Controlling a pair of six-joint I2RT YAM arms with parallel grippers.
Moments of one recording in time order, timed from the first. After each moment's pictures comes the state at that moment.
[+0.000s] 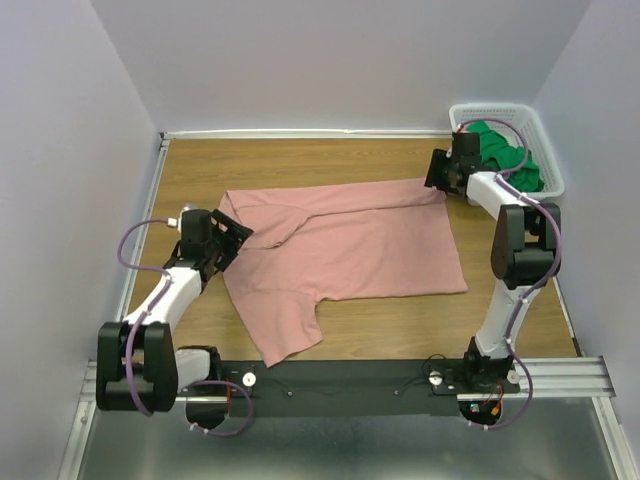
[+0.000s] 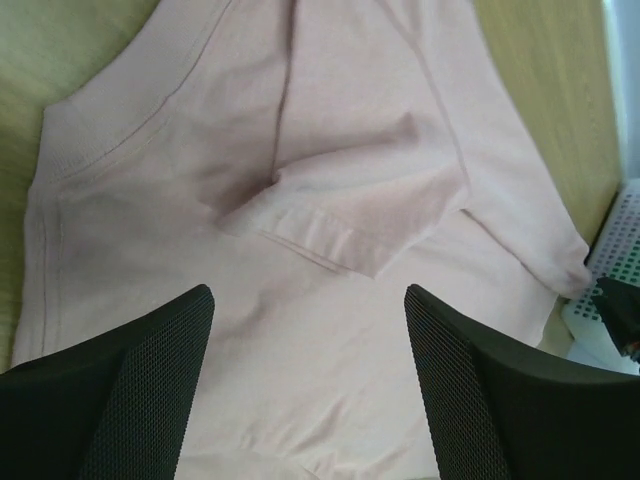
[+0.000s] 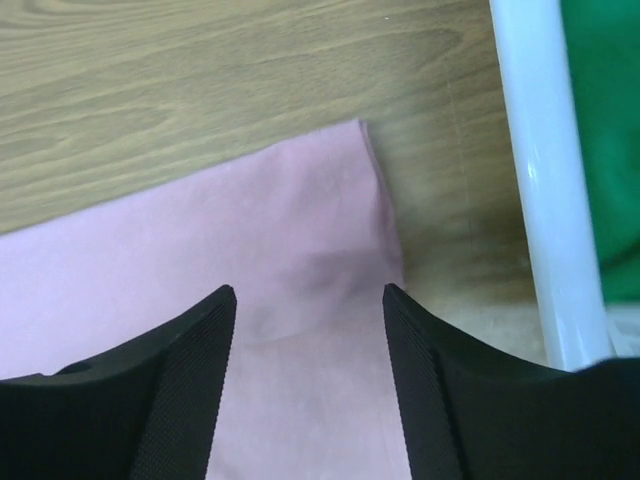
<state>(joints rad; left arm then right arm) -0.02 1.23 0.56 -0.04 0.13 -0.97 0.04 2.01 1.45 -0.21 0.04 0.24</state>
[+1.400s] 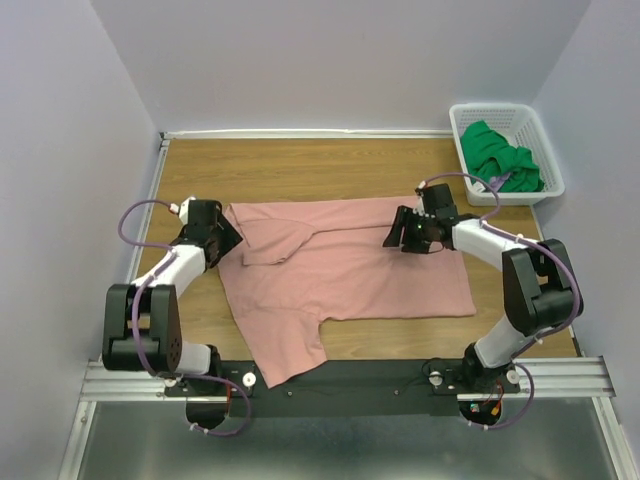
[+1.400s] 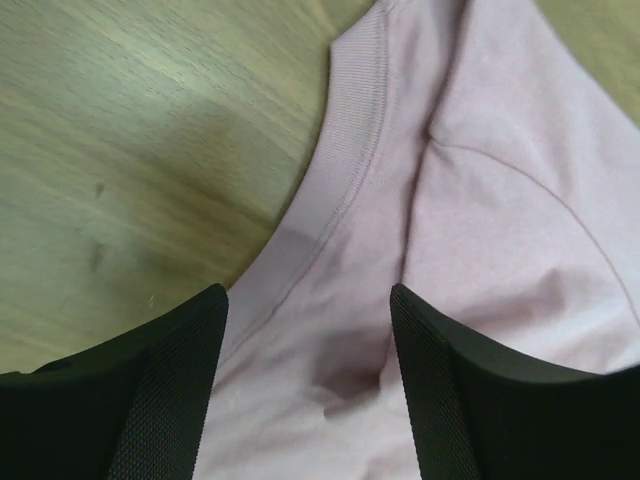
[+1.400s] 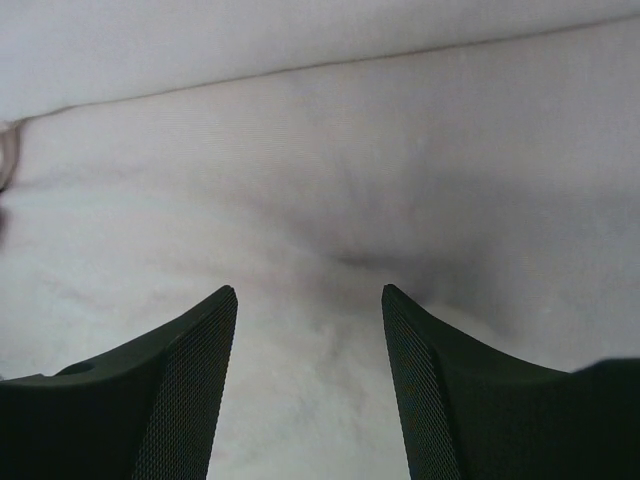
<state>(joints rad) -0.02 1.44 0.69 -0.14 -0.11 -0.69 0.27 1.65 0.89 -0.20 -0.25 0.47</state>
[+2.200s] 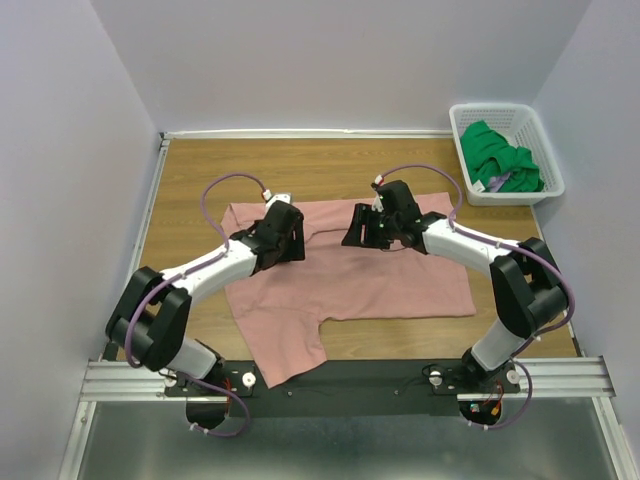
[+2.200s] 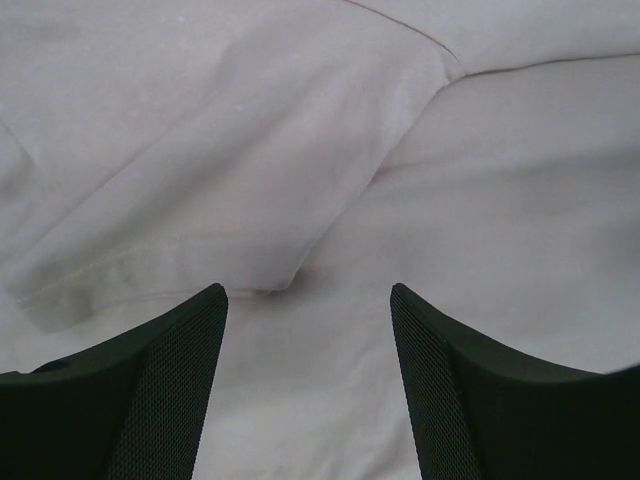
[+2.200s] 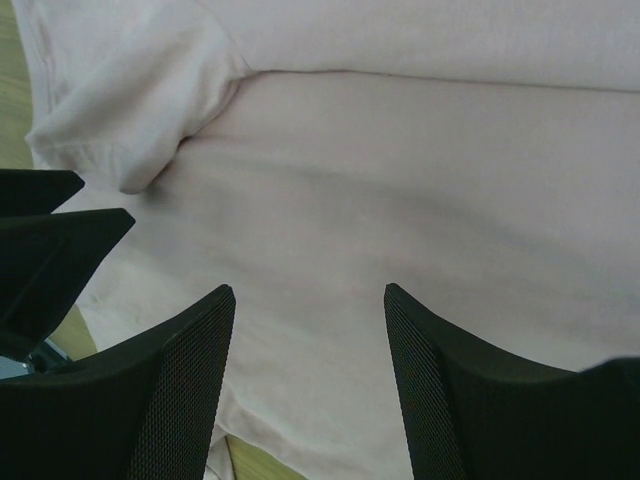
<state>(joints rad) -0.57 1.43 0.84 -0.29 -0.23 -0.52 0.55 1.66 1.02 -0.16 -0.23 0.58</state>
